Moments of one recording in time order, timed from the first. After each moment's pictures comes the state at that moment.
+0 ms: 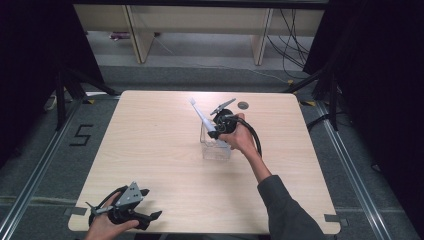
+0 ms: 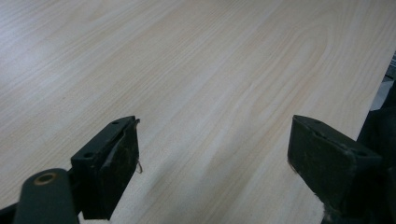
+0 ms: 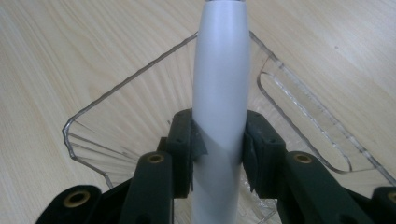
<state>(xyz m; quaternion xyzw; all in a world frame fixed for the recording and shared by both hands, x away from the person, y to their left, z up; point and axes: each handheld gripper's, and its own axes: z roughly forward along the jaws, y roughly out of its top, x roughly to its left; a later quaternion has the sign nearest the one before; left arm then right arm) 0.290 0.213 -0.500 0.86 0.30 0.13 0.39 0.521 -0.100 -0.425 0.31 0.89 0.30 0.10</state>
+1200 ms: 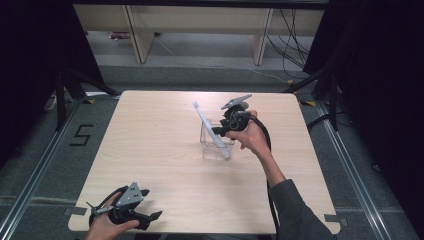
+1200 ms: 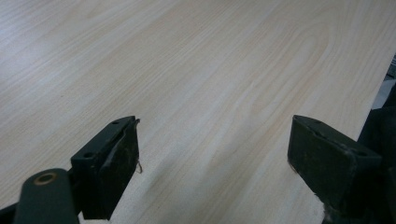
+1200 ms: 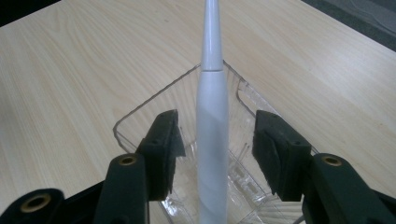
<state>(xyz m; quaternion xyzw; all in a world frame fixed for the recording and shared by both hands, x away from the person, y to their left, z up) 0.290 0.211 -0.501 0.86 0.30 0.13 0.39 0.501 -0.128 -0.392 0.32 0.87 0.36 0.12</state>
